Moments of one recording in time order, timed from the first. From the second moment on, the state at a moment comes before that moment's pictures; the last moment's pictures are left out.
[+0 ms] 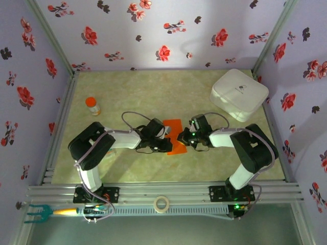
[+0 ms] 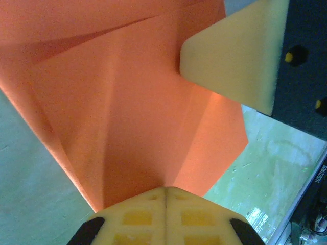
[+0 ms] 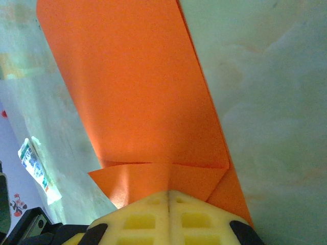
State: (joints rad) left arm -0.86 1.81 0.84 0.02 0.45 -0.73; right arm 0.51 1.64 0.60 0.13 -0.50 0.98
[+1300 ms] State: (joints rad) left arm -0.86 1.79 0.79 0.10 0.45 -0.76; right arm 0.37 1.63 0.59 0.14 -0.51 0.99
